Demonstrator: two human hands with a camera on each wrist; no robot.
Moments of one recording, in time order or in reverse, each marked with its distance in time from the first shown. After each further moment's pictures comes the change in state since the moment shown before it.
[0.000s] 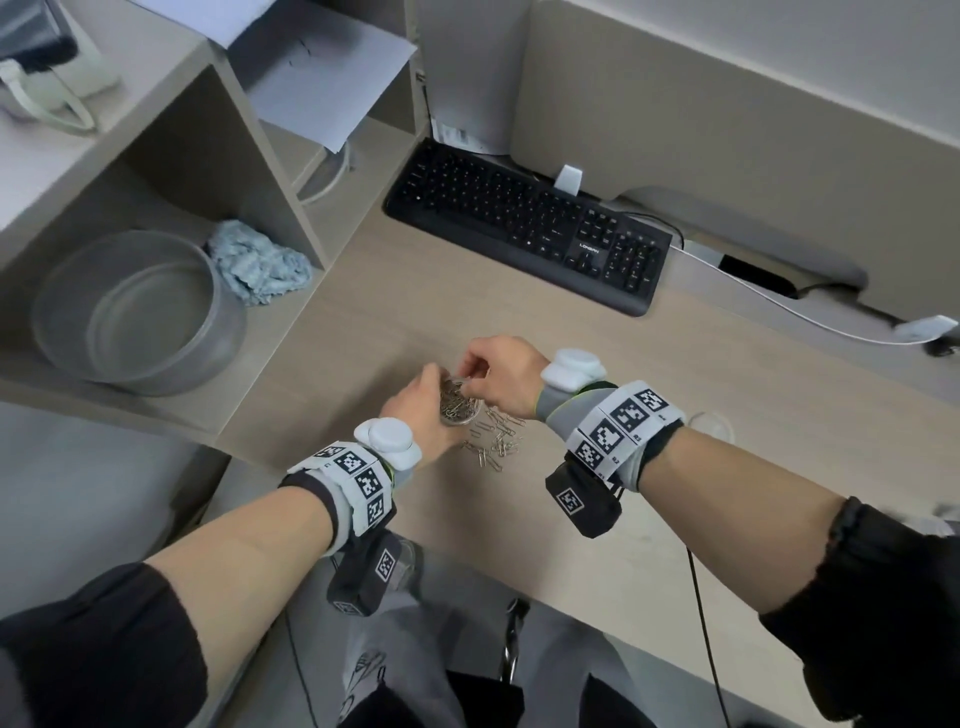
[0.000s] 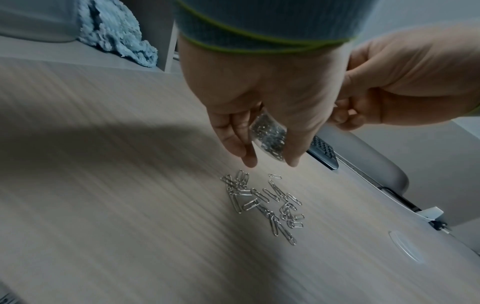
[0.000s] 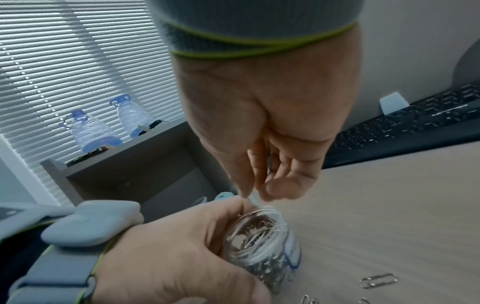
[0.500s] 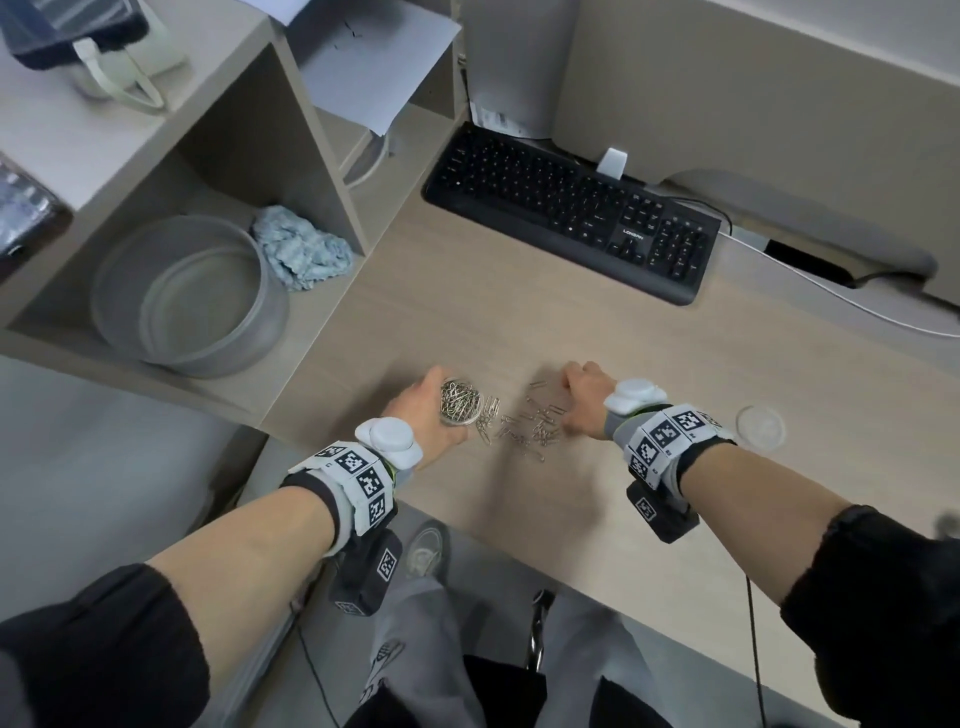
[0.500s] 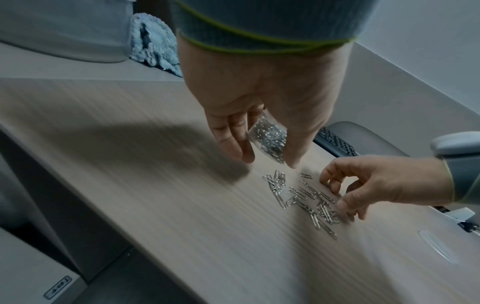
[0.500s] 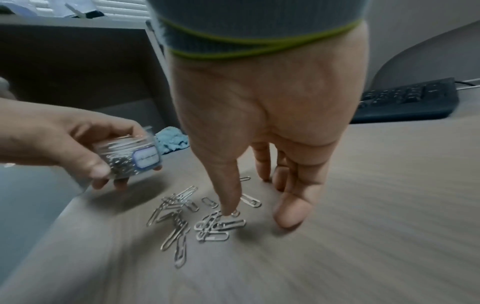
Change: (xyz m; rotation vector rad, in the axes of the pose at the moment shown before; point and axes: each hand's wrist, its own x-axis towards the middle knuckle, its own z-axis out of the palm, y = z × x) left_hand -0.008 -0.055 -0.006 -0.041 -0.019 -0.046; right_hand -0.006 0.079 0.028 -0.457 -0.136 0.345
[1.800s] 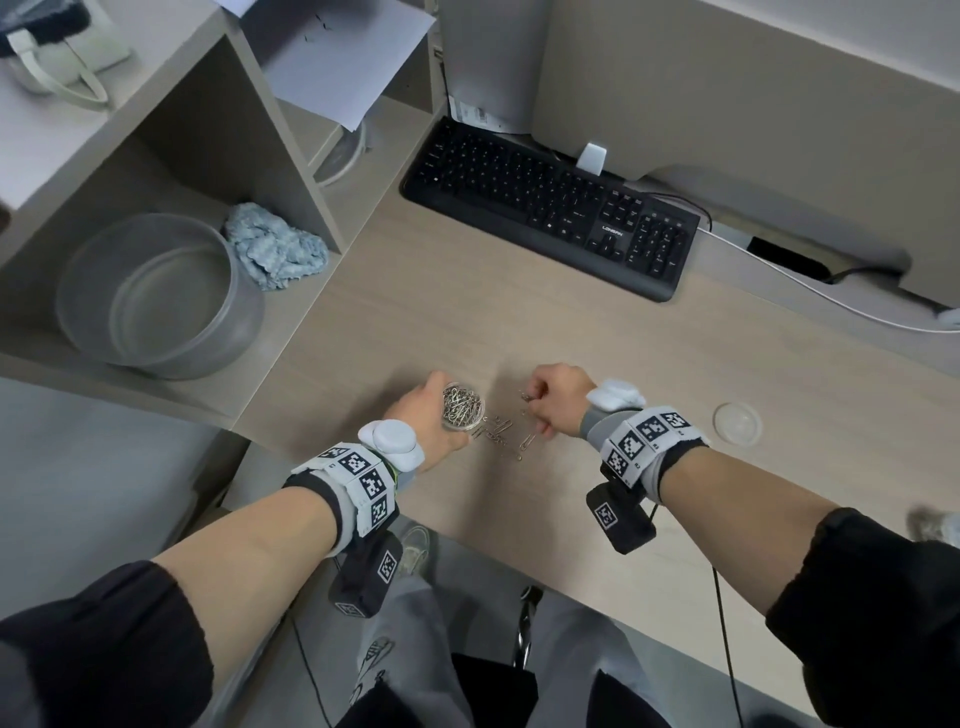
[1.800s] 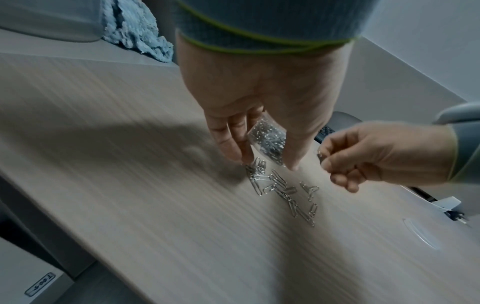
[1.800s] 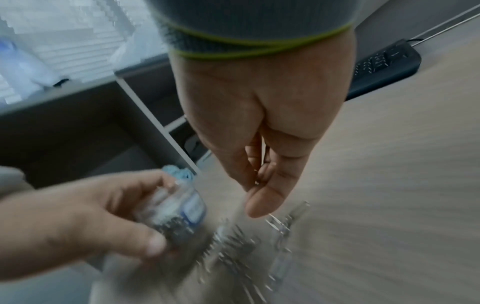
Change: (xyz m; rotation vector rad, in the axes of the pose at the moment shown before) left_hand 0.009 0.017 0.024 0.011 -0.033 0.035; right_hand -0.011 -0.008 -0.004 0.502 -0.004 -0.033
